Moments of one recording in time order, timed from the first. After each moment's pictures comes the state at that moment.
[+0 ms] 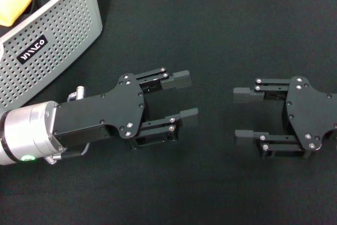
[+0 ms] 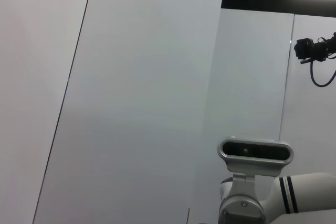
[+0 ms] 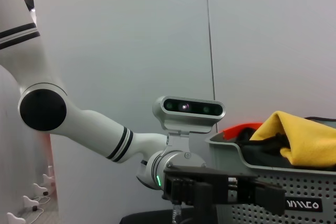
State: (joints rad) left arm -0.31 -2.09 1.19 0.62 1.31 1.81 -1.14; right arm 0.31 2.02 -1.30 -0.98 1.76 1.73 -1.84
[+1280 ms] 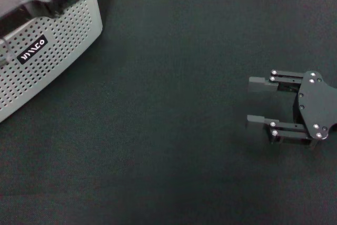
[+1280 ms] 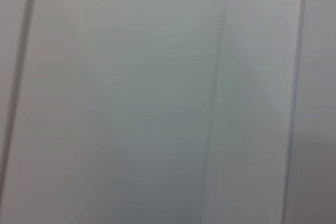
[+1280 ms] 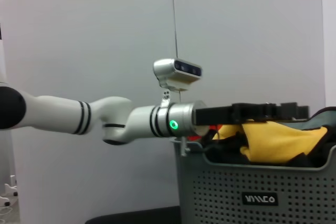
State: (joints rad) left arm -0.25 -2.09 0.92 0.99 1.32 1.40 -1.44; right arm 0.33 2.01 -1.23 -0.86 1.76 1.72 -1.94
